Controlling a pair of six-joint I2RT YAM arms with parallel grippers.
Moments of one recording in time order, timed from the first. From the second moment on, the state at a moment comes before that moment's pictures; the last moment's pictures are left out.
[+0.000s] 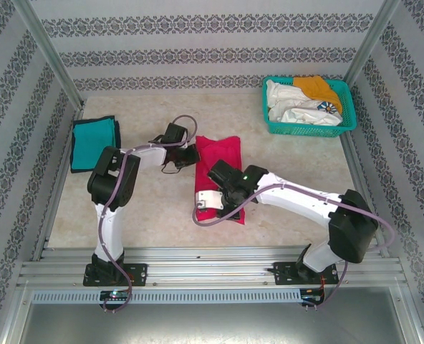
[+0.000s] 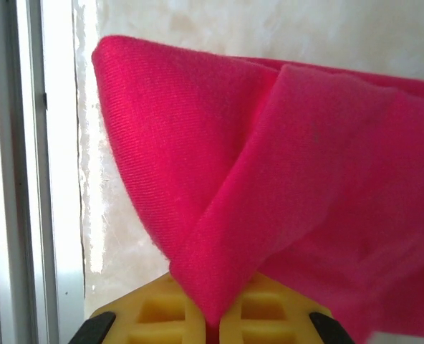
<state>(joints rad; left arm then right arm) -0.35 2.09 1.29 -0.16 0.38 -0.65 0.90 1.51 1.16 -0.91 -0.18 -0.66</state>
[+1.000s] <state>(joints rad) -0.34 1.99 1.04 0.07 0.52 -0.68 0.62 1.91 1.79 -1.12 -0.12 -0.96</state>
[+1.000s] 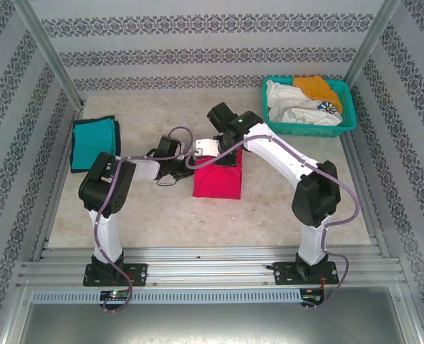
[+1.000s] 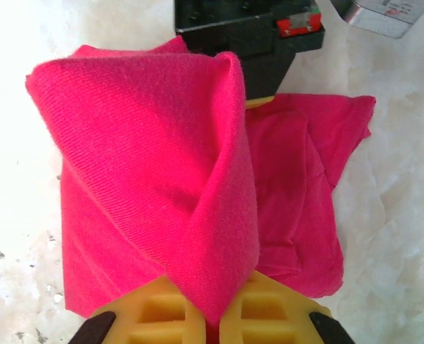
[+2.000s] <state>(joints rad) -0.32 2.02 1.04 0.09 0.59 -0.67 0.53 2.13 2.02 -1.10 -0.08 -1.00</state>
